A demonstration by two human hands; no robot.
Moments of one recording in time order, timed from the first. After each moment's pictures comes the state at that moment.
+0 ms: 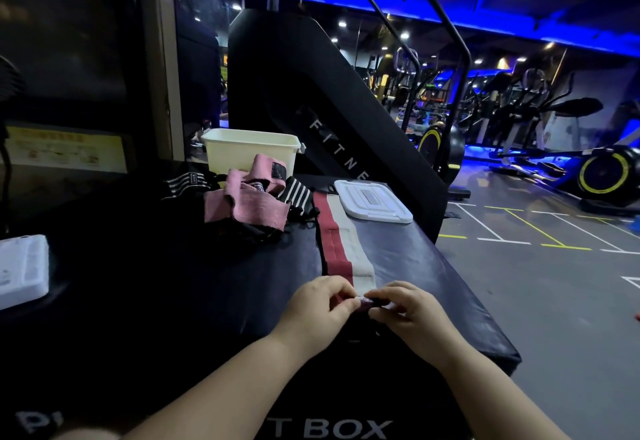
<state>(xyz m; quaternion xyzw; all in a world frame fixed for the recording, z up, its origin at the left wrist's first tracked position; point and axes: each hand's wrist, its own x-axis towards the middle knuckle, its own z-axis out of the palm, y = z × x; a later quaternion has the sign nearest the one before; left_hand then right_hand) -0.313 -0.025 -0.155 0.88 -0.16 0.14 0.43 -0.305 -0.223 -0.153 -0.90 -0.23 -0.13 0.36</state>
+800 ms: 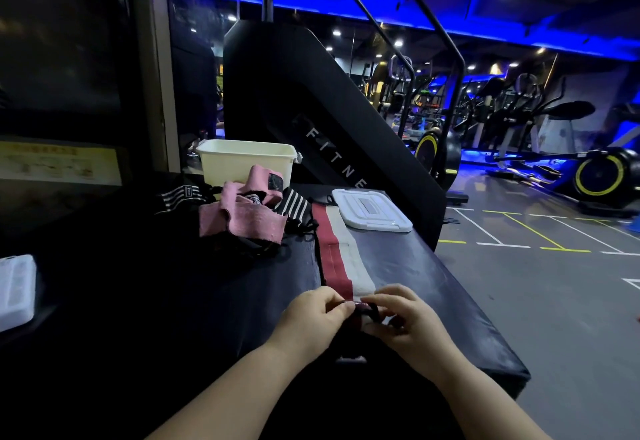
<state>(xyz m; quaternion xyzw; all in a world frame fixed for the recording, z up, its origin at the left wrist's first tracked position) -0.295 -0.022 -0.156 0.89 -0.08 0.07 0.45 -0.293 -0.218 -0.164 -0.87 -0.24 -0.15 0.41</state>
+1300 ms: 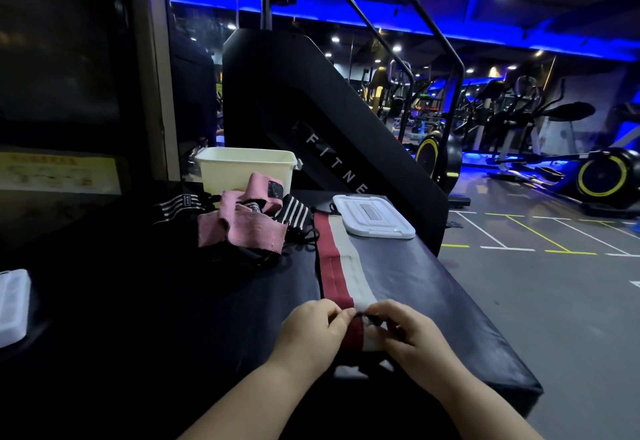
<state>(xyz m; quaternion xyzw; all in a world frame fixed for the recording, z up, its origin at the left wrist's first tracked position) -0.290 -0.024 -0.157 0.91 -0.08 0.15 0.38 -0.285 -0.214 -0.167 -0.88 -0.22 -0.14 0.39</state>
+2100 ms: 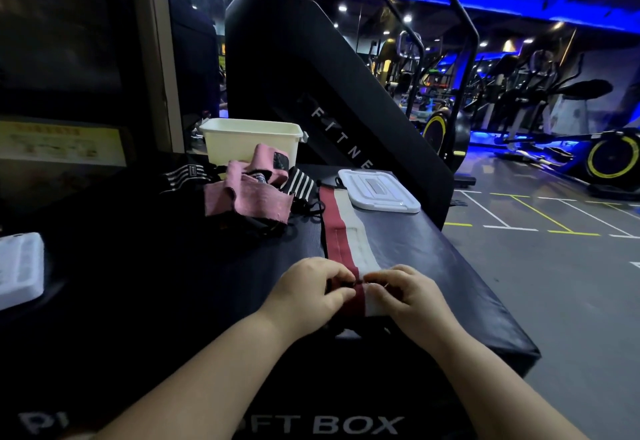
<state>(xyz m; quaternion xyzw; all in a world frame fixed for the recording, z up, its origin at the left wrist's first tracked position) -0.290 0.001 -0.148 0.89 -0.22 0.19 0.36 -0.288 -0.201 -0.154 -0.90 -0.17 -0.15 0.37</state>
